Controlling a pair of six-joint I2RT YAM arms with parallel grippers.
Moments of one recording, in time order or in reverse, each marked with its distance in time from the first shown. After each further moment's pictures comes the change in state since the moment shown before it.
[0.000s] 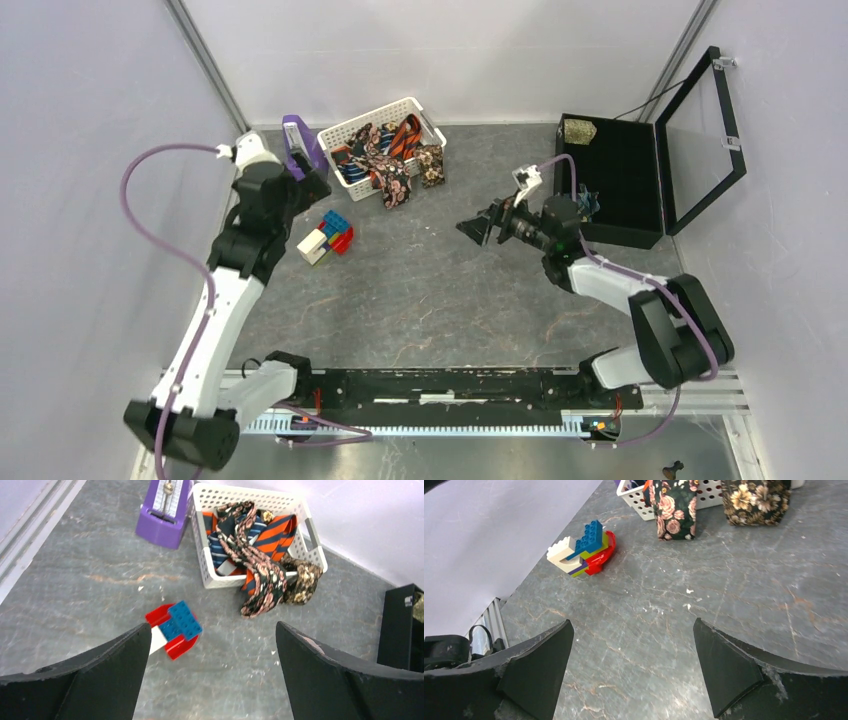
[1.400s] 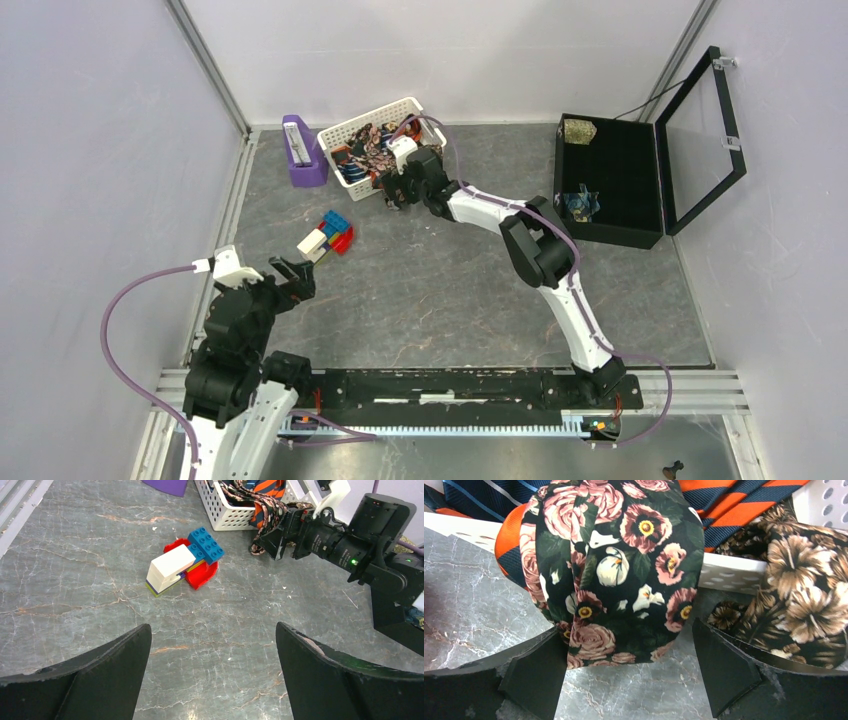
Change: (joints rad) left arm 0.000 -0.862 -0.447 -0.303 0.112 0.039; right arm 0.318 0.987 1.230 -0.610 0.604 -0.479
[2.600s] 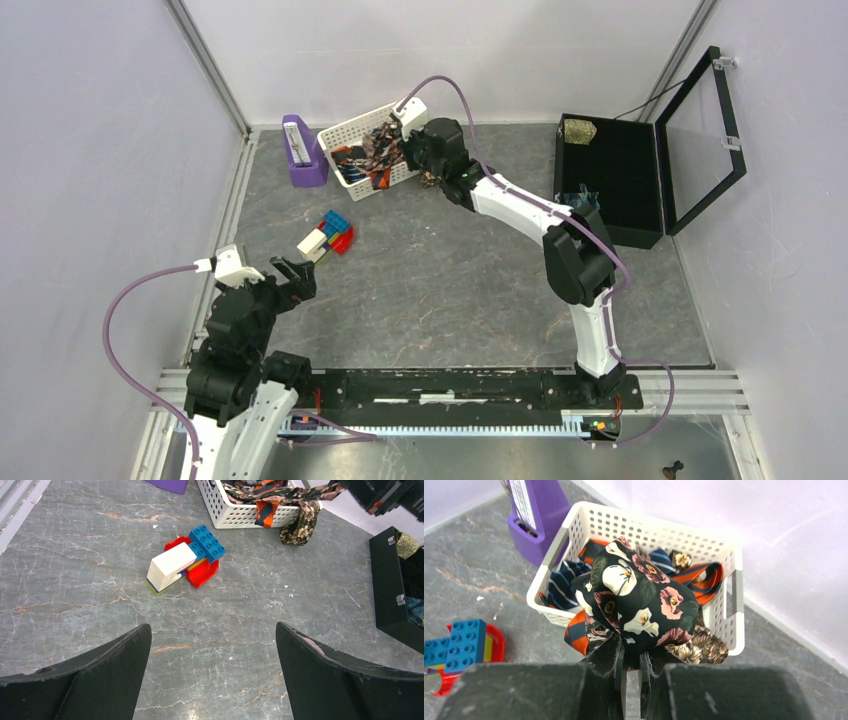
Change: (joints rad) left arm 0.000 0.000 -0.011 0.004 0.000 0.000; right arm 0.000 -0.285 -0.086 0.097 -0.033 -0.129
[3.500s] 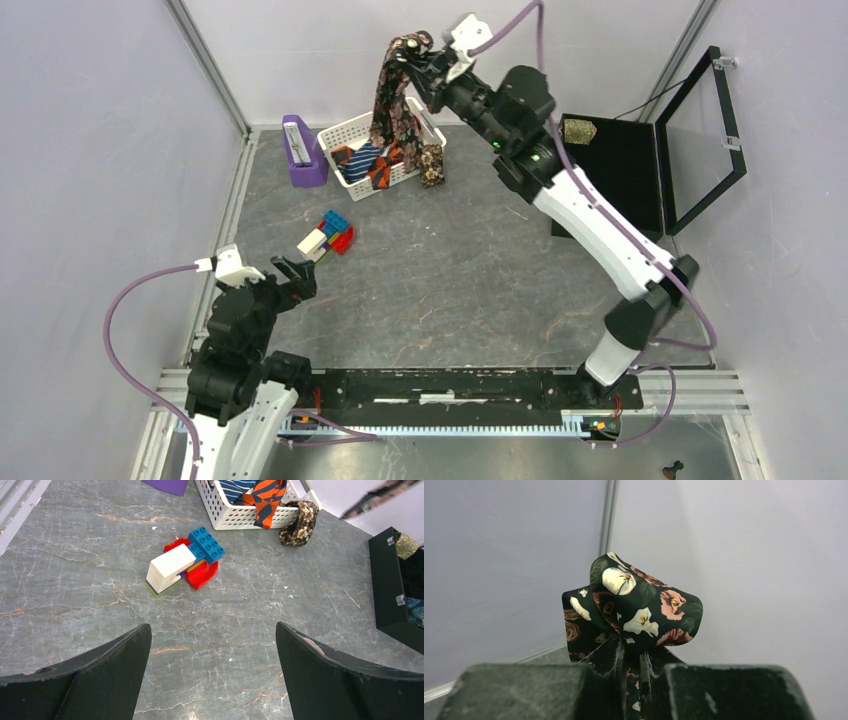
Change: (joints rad) left arm 0.000 -0.001 -0.006 0.011 0.001 0.004; right arm 0.015 -0.357 0.203 -0.005 -0.183 -0.025
